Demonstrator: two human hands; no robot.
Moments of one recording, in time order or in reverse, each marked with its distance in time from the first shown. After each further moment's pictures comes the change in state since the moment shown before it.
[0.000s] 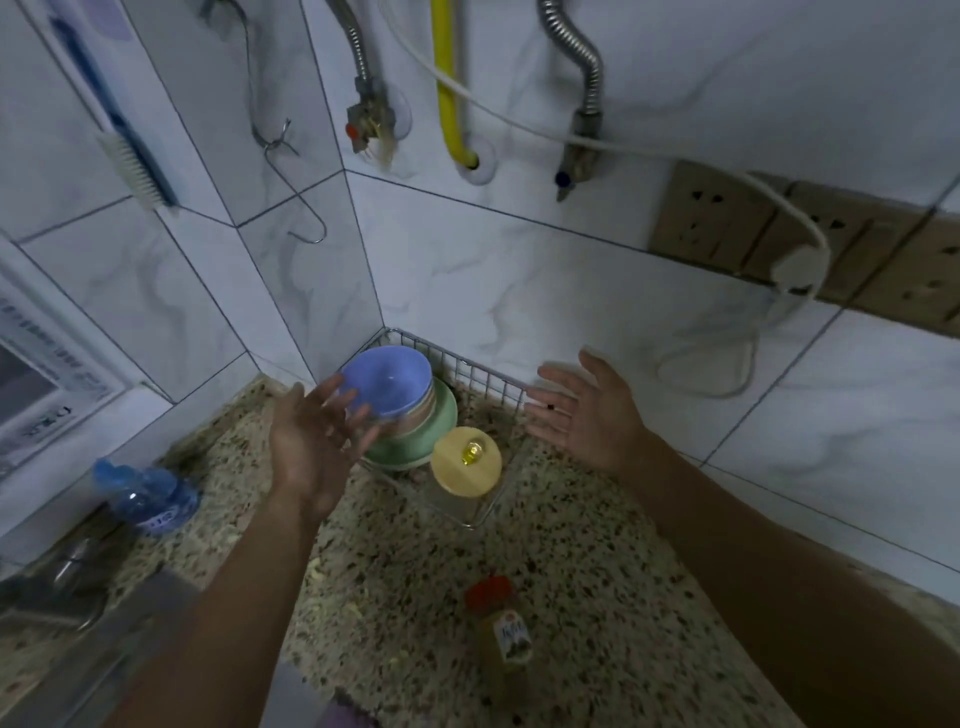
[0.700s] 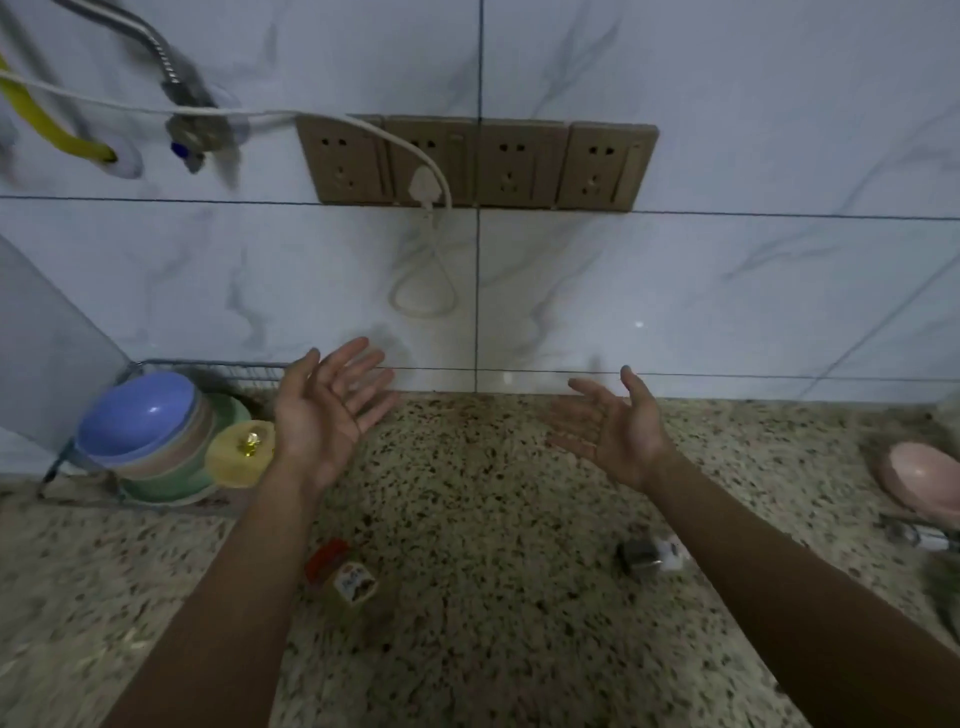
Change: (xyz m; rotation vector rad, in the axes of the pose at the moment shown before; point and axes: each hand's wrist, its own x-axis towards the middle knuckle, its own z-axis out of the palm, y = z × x) left_hand -0.106 -0.129 0.184 0.276 -0.511 -0.248; right_hand -0.261 0.037 -0.216 0.179 0.460 -0.310
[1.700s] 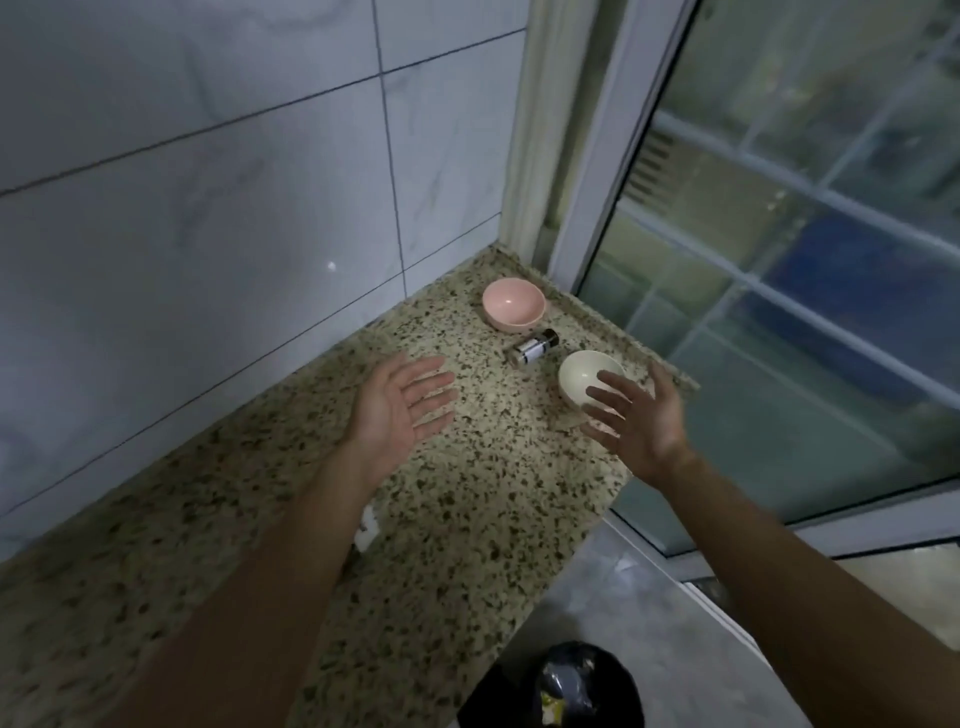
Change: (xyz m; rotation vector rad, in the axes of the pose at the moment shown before) left_hand -0.051 -0.329 0.363 0.418 -0.790 -0.692; right_hand -0.266 0.013 -0.369 0.402 0.802 -0.348
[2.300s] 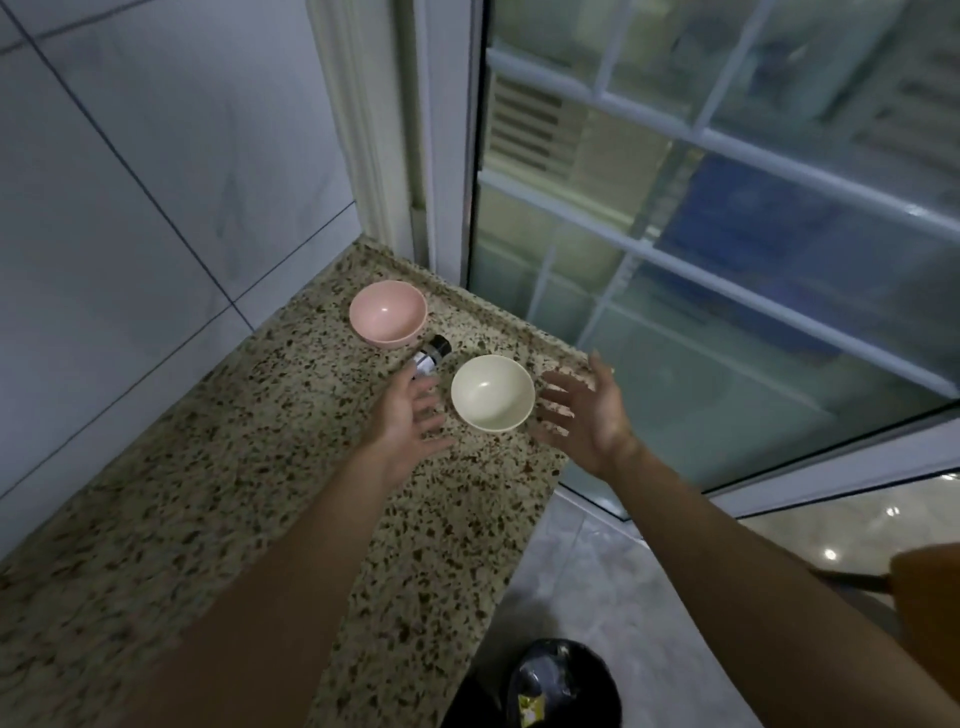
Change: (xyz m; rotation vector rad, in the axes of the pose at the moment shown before) left_hand 0.162 -0.083 0.129 0.236 0.037 -0.257; right_hand 0.075 -0.024 -0.086 0.124 0.082 0.096
